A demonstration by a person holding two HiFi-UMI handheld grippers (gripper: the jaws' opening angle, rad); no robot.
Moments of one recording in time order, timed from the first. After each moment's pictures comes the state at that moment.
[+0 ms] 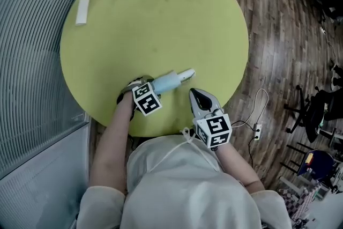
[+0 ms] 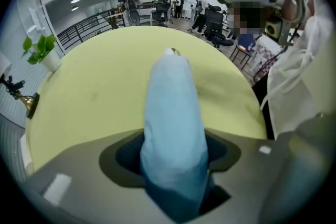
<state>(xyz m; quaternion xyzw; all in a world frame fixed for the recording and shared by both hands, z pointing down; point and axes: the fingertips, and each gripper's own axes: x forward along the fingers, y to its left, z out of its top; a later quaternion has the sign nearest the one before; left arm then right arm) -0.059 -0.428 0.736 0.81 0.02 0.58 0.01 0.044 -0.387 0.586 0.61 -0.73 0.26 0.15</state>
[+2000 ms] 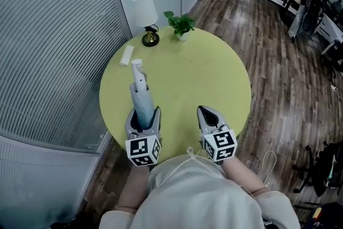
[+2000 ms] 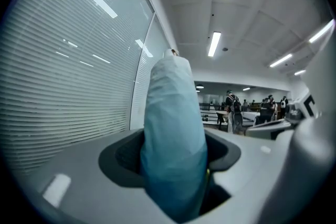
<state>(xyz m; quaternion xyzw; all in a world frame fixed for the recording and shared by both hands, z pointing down) -0.146 -0.444 0.402 0.82 -0.56 0.04 0.08 0.036 -0.407 0.427 0.58 -0.80 0.11 0.08</state>
